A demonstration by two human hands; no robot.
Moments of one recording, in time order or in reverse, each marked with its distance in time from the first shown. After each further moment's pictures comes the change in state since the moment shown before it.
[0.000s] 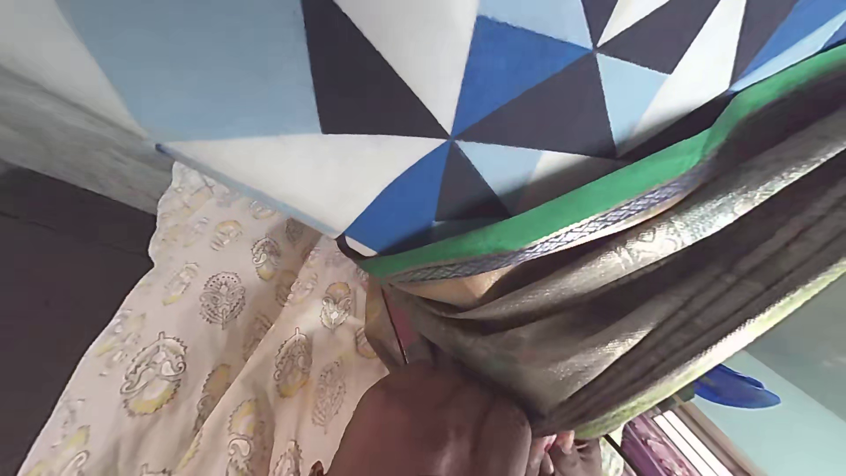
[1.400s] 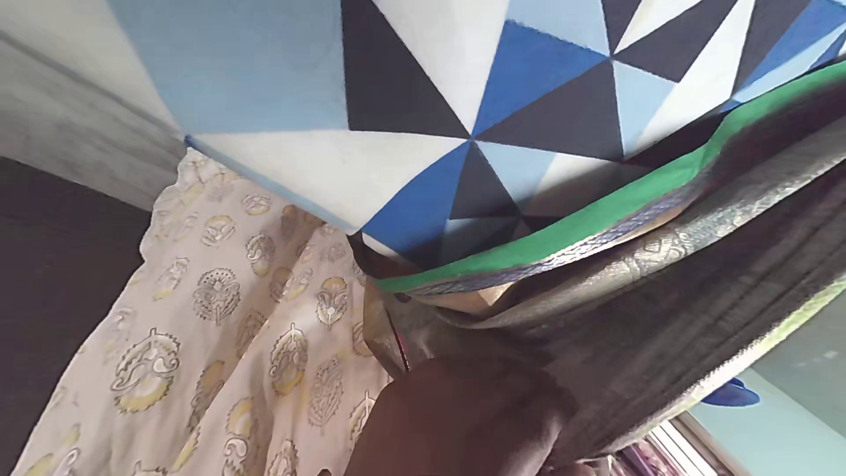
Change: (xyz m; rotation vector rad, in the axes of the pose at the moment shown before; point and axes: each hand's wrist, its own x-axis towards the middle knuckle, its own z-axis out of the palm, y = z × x) left_hand -0.002 0.003 0.006 -0.403 0.062 -0.092; right_hand -0.023 0.030 -0.041 -0.120 -0.105 -0.078
